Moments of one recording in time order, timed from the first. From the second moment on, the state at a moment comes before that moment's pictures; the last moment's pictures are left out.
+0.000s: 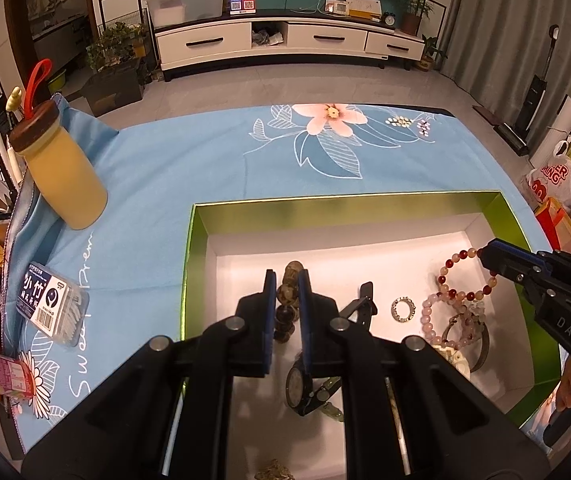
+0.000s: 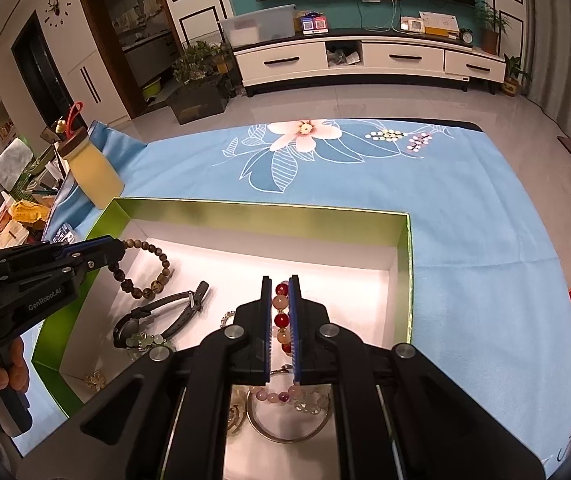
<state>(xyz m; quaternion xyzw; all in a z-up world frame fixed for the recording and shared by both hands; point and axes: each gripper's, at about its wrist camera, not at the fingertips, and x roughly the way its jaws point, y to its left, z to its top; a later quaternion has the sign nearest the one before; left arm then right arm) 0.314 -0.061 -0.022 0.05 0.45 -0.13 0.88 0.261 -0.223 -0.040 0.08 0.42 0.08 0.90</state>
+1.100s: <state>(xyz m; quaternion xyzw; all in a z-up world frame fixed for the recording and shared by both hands) 0.316 -0.065 -0.035 0.07 0.47 -0.12 0.87 0.262 -0.226 -0.048 0.07 0.44 0.07 0.89</state>
